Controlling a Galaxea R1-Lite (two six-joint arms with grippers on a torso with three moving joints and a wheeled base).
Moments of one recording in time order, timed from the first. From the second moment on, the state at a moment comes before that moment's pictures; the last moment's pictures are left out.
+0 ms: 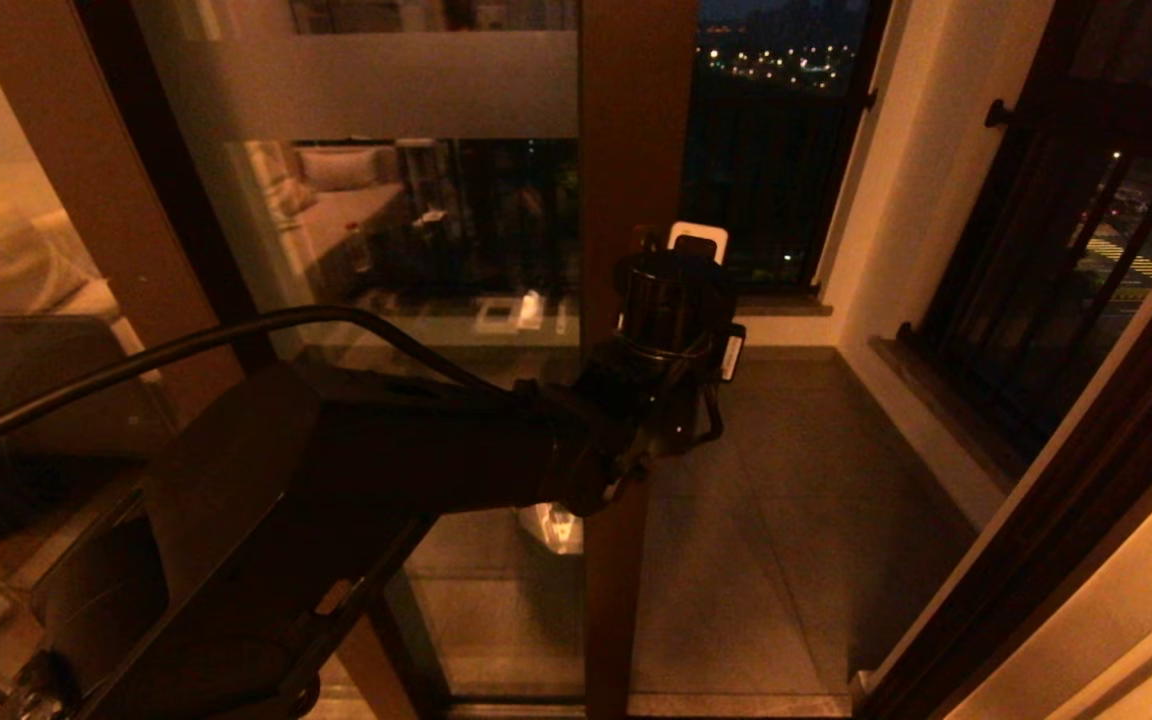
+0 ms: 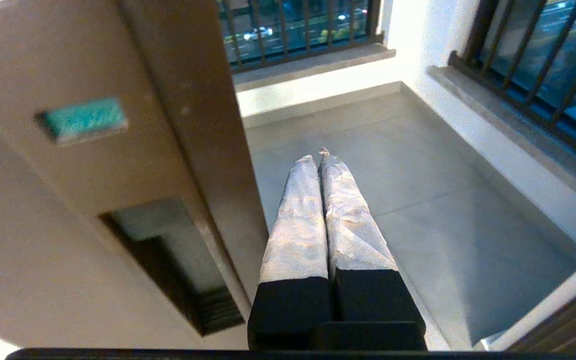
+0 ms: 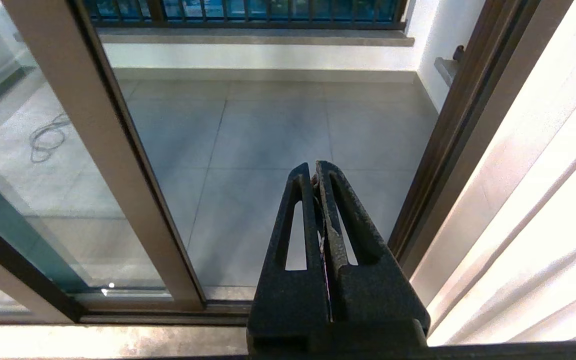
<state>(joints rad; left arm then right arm) -0.81 2.34 -1.85 -0.52 0.52 0.09 0.00 0.00 0.00 0.01 0.03 -0.04</state>
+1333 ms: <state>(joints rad) -0.71 2.20 -1.56 -0.61 0.53 0.08 0.00 0.00 0.00 0.01 0.03 -0.04</state>
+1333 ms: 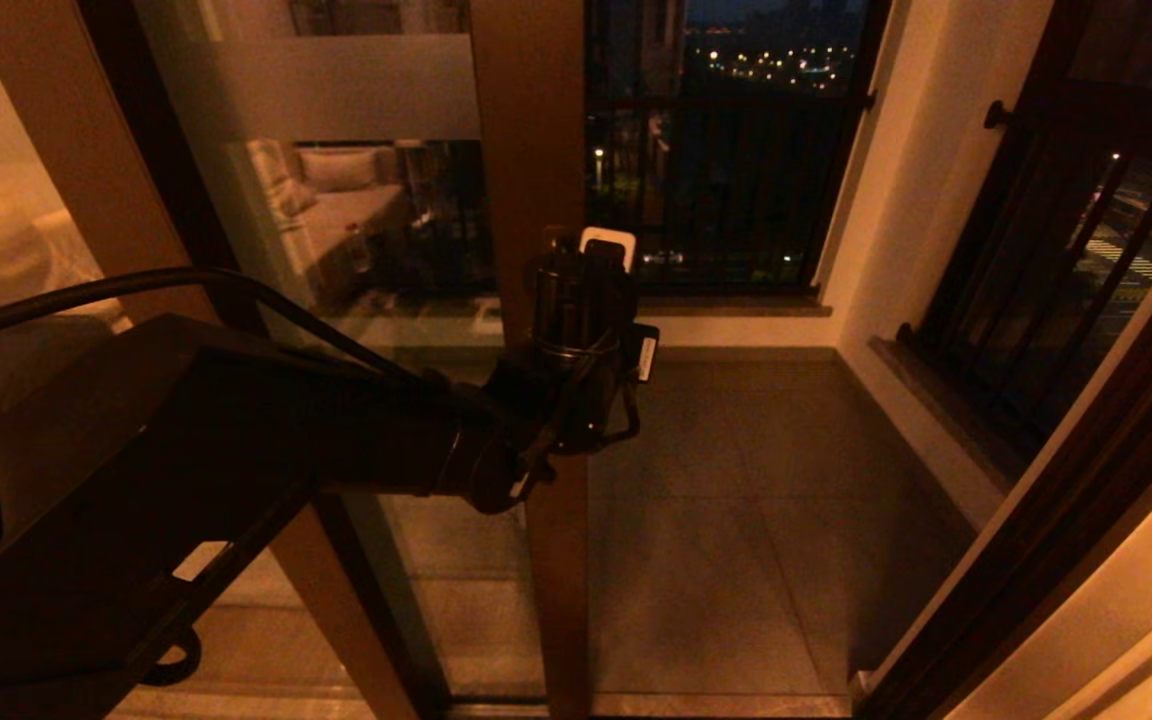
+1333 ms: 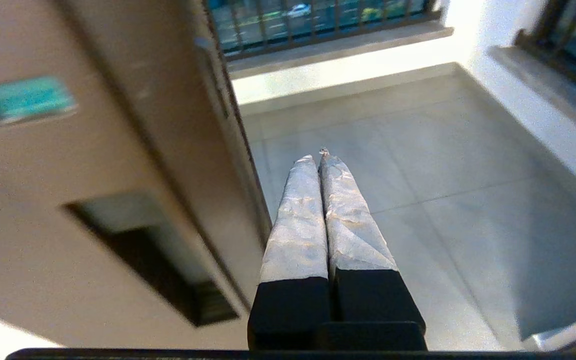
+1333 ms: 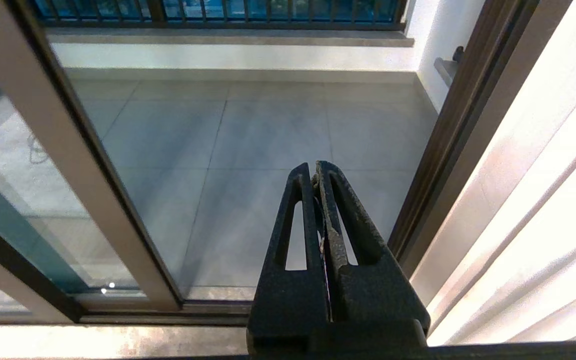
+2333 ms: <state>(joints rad) -0.63 2.09 -1.38 -0.61 0.52 0.03 0.00 0.00 0.00 0.01 0.03 -0.04</state>
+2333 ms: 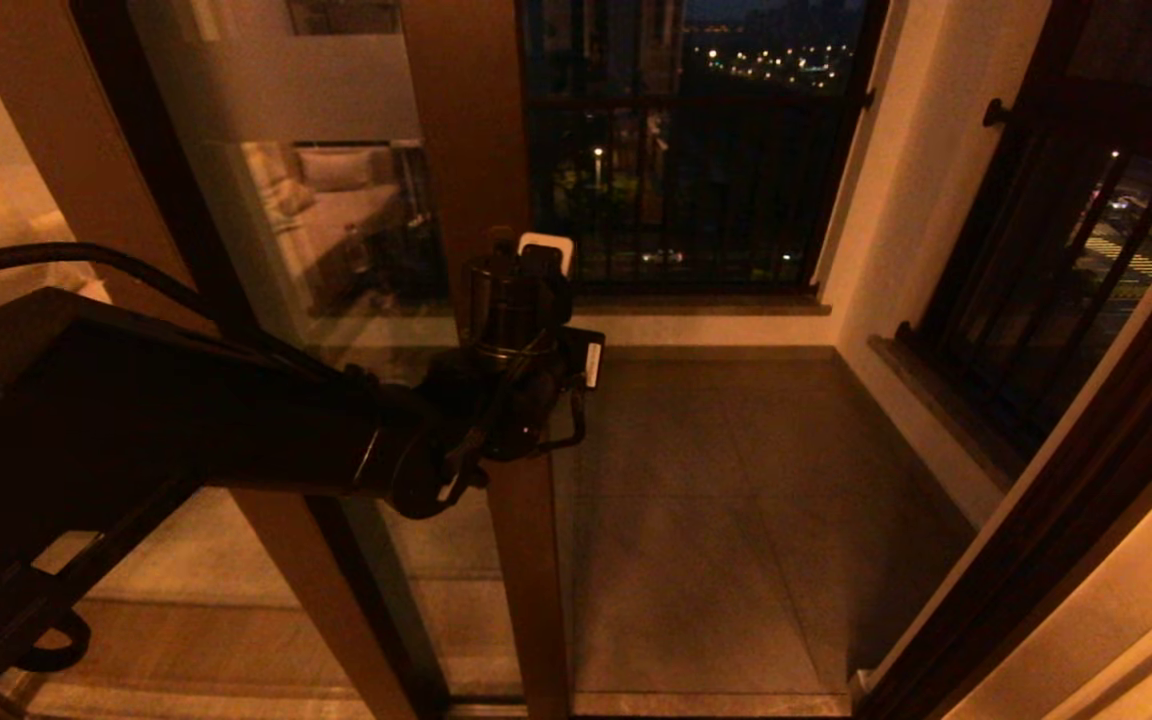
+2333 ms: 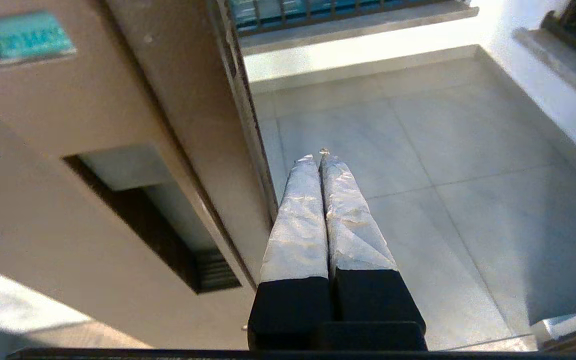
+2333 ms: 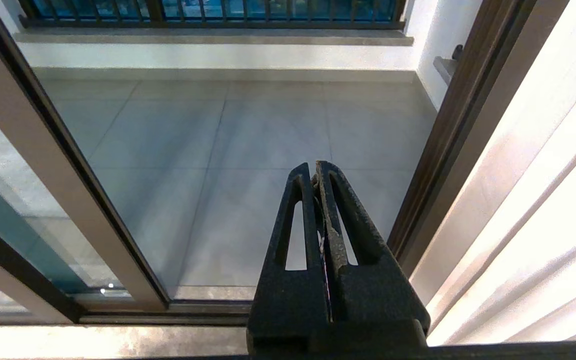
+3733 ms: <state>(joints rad) -0.54 2.02 -1.20 -0.78 0.51 0.05 0.00 0.00 0.00 0.01 0.03 -0.04</state>
